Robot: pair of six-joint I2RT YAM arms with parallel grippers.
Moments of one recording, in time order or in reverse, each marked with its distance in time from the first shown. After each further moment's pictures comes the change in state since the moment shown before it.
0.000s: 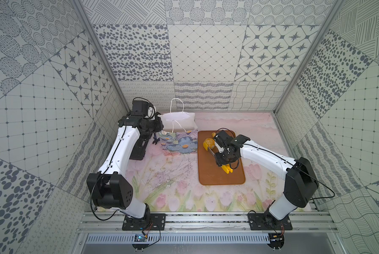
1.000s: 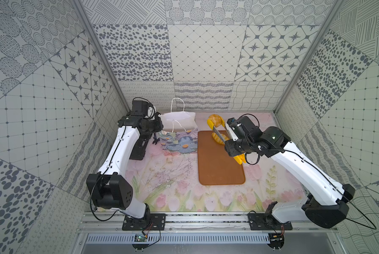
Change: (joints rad) left arm 0.000 -0.005 0.000 0.000 -0.009 0.002; right arm 0.098 -0.245 0.430 -0.353 0.161 0.011
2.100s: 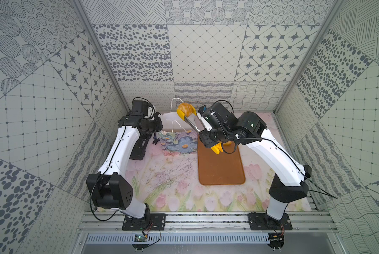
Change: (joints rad) left arm 0.000 0.000 0.000 0.000 -0.010 0.000; right arm 0.187 0.452 0.719 -0.189 0.019 -0.042
